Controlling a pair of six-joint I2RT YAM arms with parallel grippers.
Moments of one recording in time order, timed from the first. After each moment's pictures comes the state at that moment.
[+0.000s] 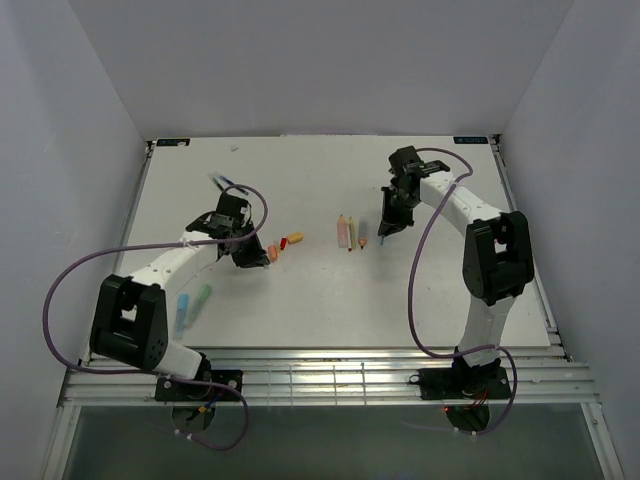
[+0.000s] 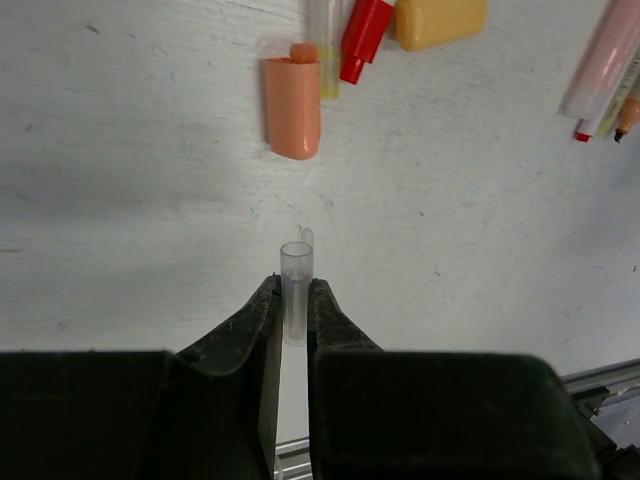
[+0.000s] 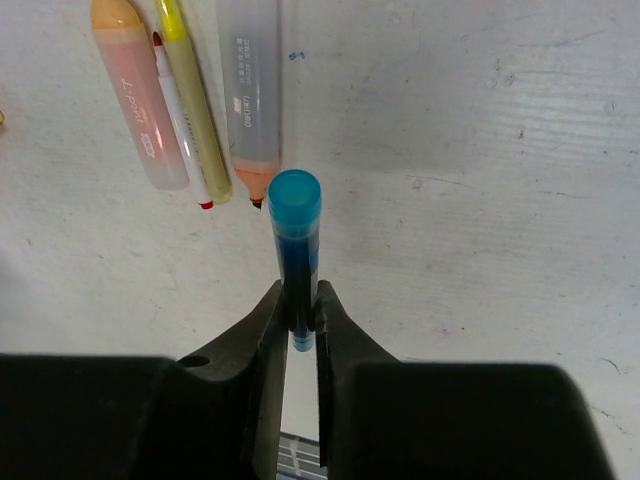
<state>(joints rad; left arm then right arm) -0.33 1.44 0.93 -0.54 0.15 -0.64 0.35 1.90 1.54 -0.87 -0.17 0.42</state>
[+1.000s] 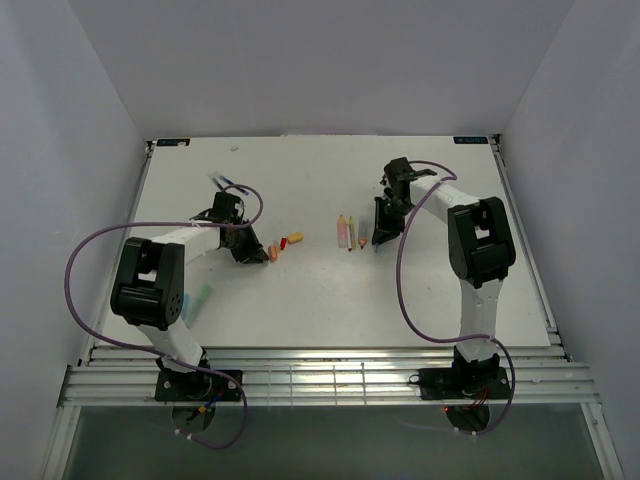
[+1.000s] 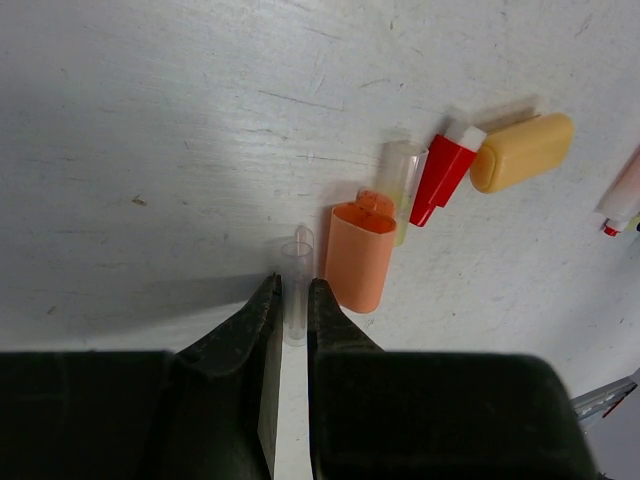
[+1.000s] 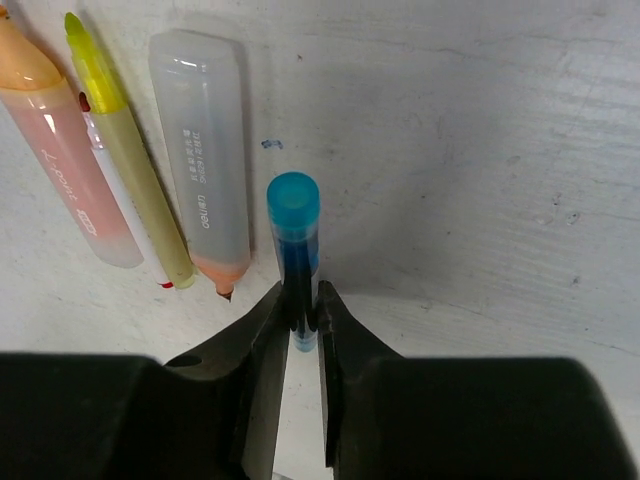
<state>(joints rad) -0.19 1.71 0.95 -0.34 0.26 -0.61 0.33 2.08 1.53 -0.76 -0.28 0.35</state>
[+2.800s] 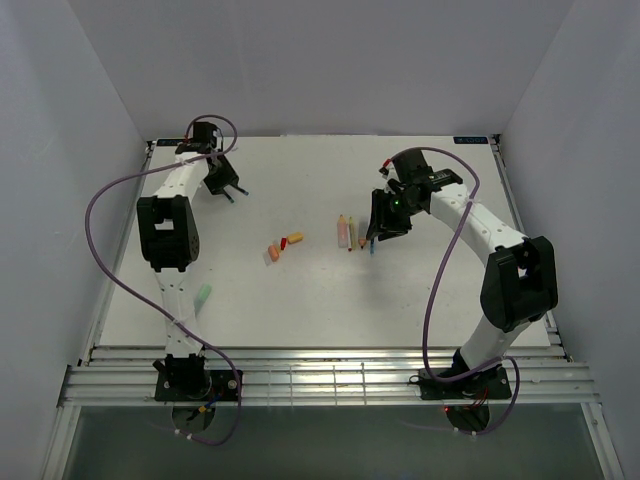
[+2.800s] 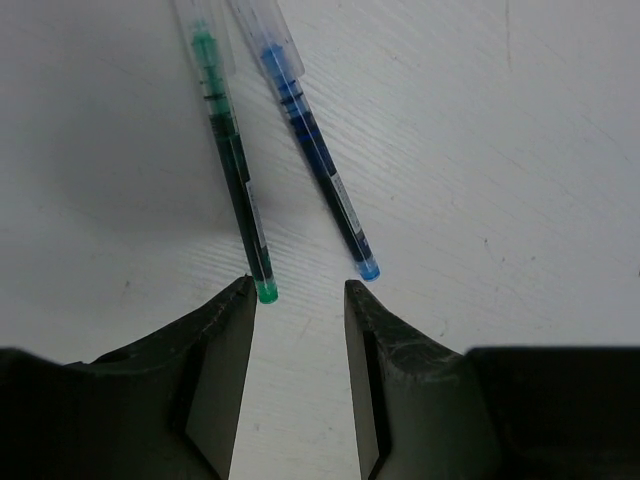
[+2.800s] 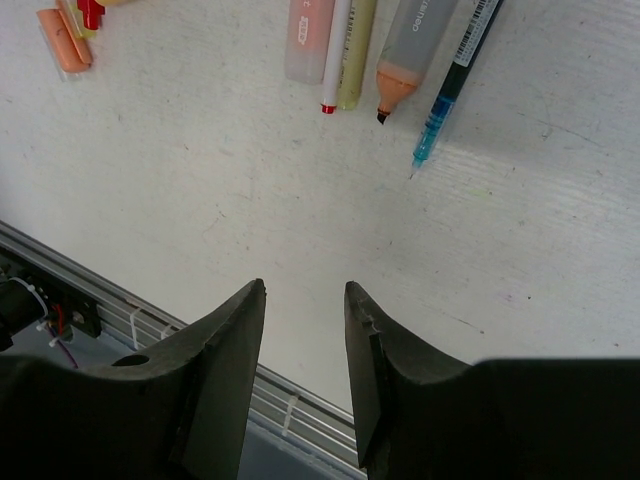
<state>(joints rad) -0.01 2.30 1.98 -0.70 -0.02 -0.55 0.39 1.69 1.39 -0.82 -0.36 0.30</state>
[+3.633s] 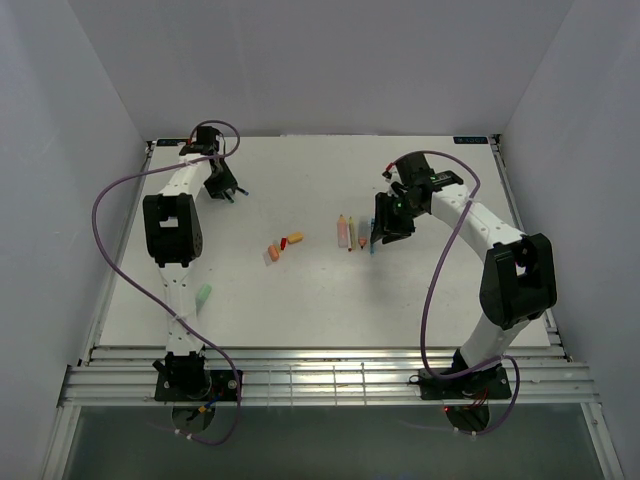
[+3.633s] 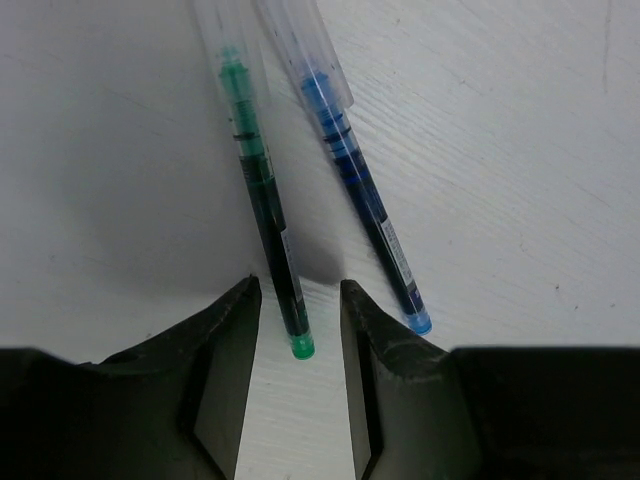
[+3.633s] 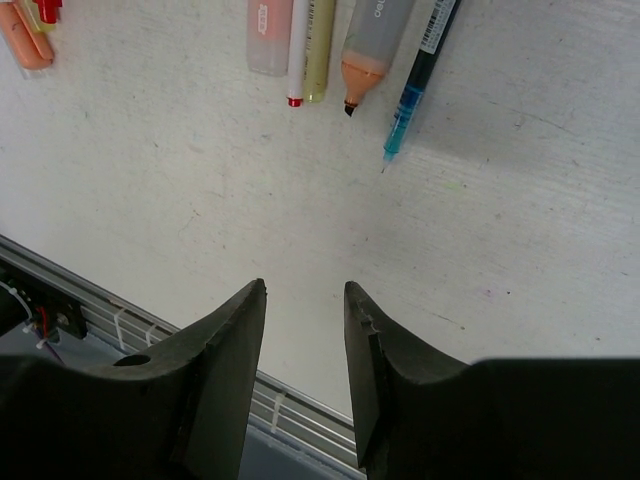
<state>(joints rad) -0.01 2.41 2.06 -0.74 -0.07 -0.50 0.37 1.71 1.37 -0.82 -0.35 0.28</state>
